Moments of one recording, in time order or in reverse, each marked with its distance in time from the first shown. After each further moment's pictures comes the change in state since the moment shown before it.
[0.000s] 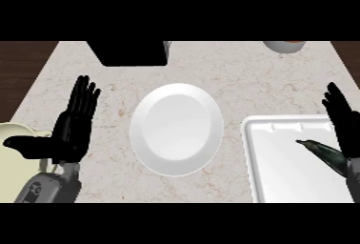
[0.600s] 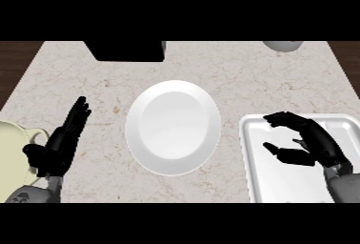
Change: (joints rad) left arm 0.087 0.136 -0.030 0.133 -0.089 -0.115 -0.017; right arm -0.008 -0.004 0.191 0.059 0.082 0.274 -0.219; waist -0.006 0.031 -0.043
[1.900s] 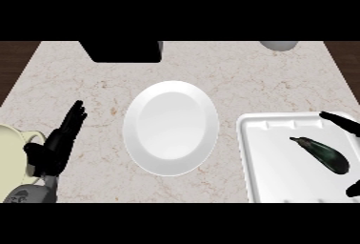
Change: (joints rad) left arm -0.006 -0.031 0.091 0.129 -0.058 -0.118 -0.049; right arm 0.085 -0.393 -0.055 -0.104 0.330 0.255 0.013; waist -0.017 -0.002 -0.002
